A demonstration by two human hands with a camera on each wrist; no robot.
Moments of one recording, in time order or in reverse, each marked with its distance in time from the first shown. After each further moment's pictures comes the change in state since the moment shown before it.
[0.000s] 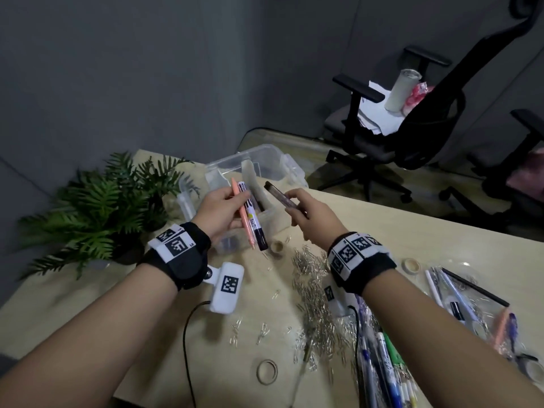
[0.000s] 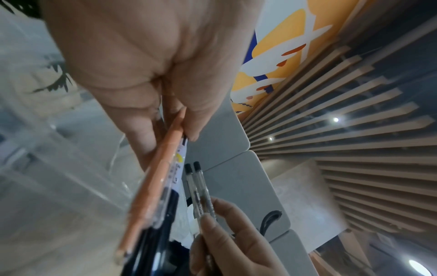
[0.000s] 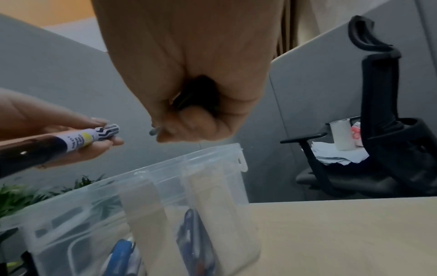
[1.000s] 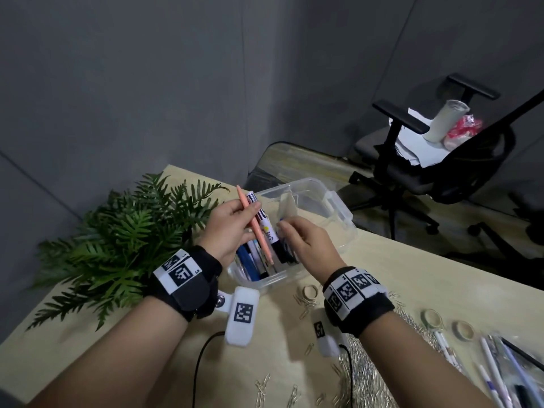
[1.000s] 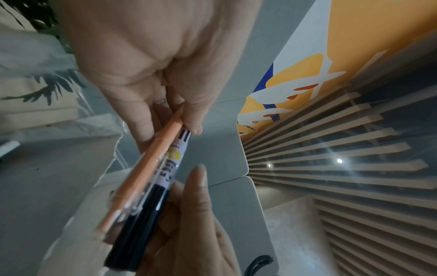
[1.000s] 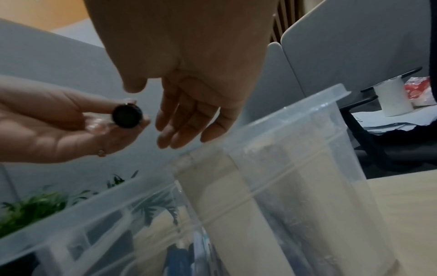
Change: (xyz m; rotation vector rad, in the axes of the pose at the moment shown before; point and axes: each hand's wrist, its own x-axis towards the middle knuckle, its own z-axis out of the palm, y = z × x) left_hand 0.055 0.019 -0.055 -0.228 0.072 0.046; right_hand 0.076 -0.041 0.064 0.215 0.034 -0.102
